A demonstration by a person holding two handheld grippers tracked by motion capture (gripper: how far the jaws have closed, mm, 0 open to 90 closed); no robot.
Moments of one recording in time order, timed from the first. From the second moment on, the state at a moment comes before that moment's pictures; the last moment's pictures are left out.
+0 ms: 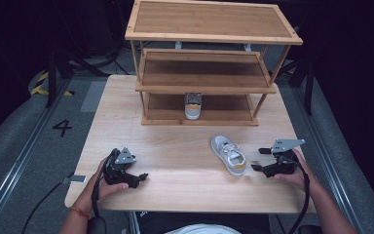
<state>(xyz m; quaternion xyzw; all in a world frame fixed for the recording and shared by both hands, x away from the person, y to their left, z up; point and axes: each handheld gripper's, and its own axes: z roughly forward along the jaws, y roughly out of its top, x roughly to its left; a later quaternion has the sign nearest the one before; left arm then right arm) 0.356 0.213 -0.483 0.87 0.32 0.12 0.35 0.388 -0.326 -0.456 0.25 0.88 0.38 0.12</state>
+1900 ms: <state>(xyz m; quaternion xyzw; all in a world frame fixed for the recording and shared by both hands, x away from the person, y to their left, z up) 0.356 0.212 -0.483 0.87 0.32 0.12 0.35 0.387 -0.206 -0.429 0.06 0.97 0.24 0.04</state>
